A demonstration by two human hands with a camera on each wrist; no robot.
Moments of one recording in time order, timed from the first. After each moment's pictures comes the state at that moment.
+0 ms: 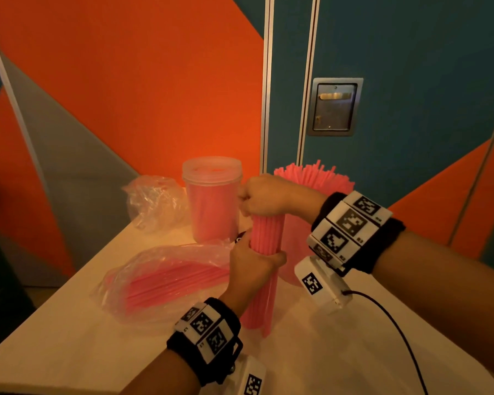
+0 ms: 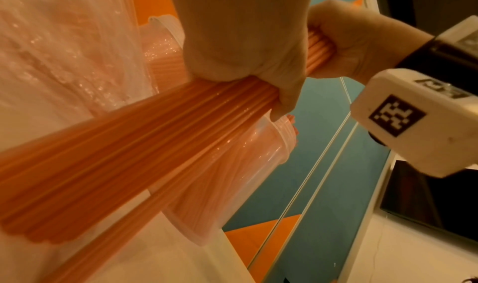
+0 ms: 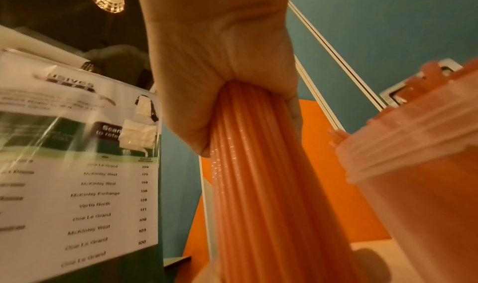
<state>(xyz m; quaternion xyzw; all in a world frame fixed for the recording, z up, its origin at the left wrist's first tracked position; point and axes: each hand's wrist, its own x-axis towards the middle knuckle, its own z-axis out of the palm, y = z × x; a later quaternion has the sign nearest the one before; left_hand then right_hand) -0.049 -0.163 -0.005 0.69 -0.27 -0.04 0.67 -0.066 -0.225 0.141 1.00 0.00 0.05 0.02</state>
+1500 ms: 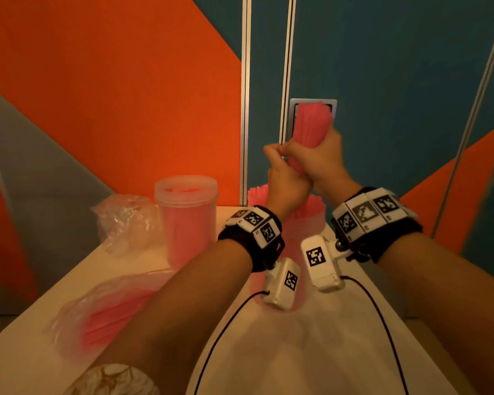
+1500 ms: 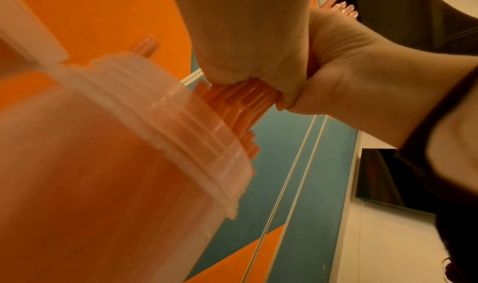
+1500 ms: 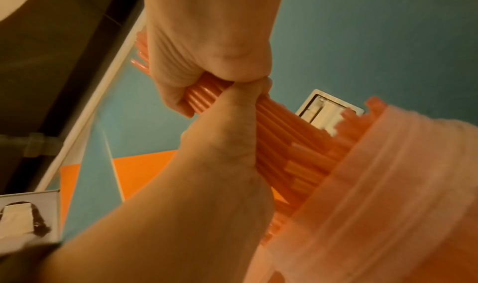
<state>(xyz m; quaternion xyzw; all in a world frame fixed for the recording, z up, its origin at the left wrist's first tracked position) -0.041 -0.296 0.137 0.57 -0.41 0.07 0.71 -0.077 -0.338 0.180 0.70 -0.09 0.53 -0.48</state>
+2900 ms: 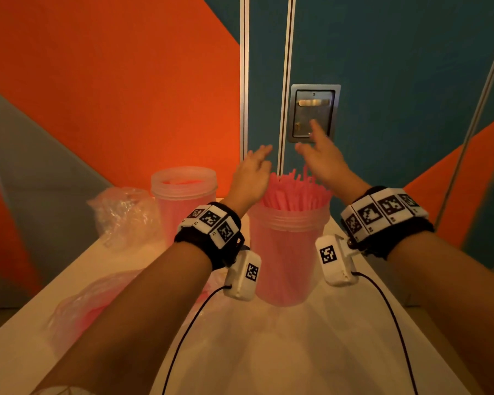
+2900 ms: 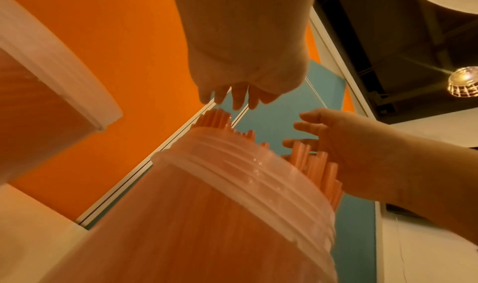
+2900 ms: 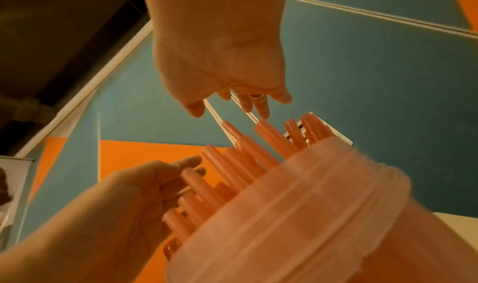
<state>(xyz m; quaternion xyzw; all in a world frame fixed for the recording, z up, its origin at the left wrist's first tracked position) 0.036 -0.276 0.119 0.72 -0.45 0.07 0.53 -0.065 -0.387 0.155 0.85 -0.17 0.37 -0.34</state>
